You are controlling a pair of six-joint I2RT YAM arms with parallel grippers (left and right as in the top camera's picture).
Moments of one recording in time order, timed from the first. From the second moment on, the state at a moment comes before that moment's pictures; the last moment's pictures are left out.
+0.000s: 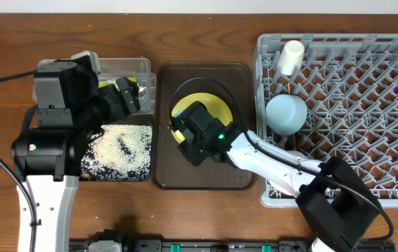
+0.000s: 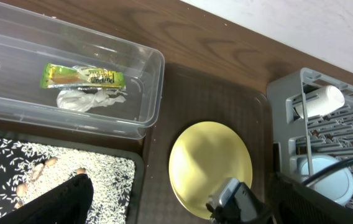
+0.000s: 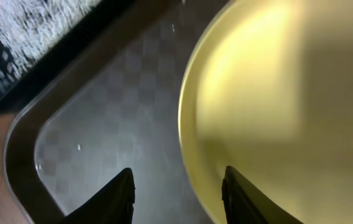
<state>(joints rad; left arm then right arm) 0.00 1.15 1.31 -0.91 0.20 -0.35 0.84 1.84 1.18 -0.40 -0.14 0.04</state>
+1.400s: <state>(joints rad) 0.00 1.15 1.31 -0.91 0.20 -0.35 0.84 1.98 1.19 -0.26 -0.11 -0.06</state>
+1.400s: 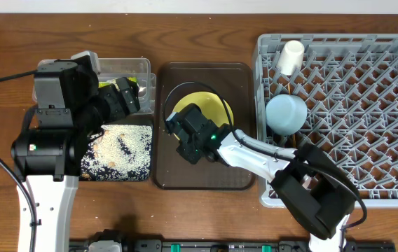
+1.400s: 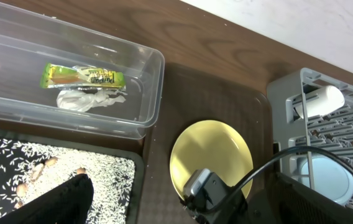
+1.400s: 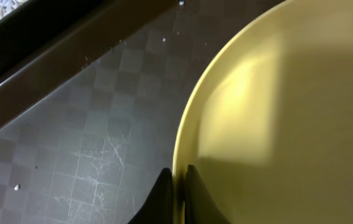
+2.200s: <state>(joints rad) 0.00 1.15 1.31 -0.91 0.20 -0.35 0.47 1.56 1.28 -0.23 -0.34 0.19</state>
